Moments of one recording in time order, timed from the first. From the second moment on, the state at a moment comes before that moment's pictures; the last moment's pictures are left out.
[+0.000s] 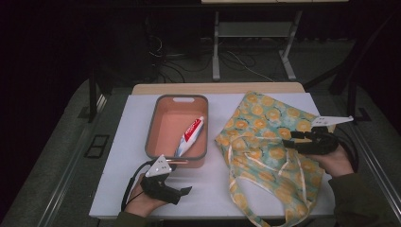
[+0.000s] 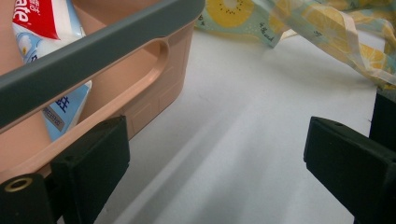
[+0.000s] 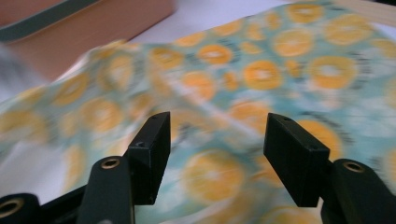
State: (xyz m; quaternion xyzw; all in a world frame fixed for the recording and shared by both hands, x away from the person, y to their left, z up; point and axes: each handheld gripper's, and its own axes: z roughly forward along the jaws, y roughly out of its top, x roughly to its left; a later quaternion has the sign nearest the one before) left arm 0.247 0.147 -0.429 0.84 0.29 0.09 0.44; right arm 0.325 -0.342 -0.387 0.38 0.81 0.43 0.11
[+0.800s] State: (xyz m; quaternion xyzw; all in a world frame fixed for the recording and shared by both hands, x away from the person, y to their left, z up) left arm 0.246 0.146 -0.429 0.85 0.29 0.09 0.44; right arm 0.286 -0.279 -0.443 0.27 0.91 0.32 0.07
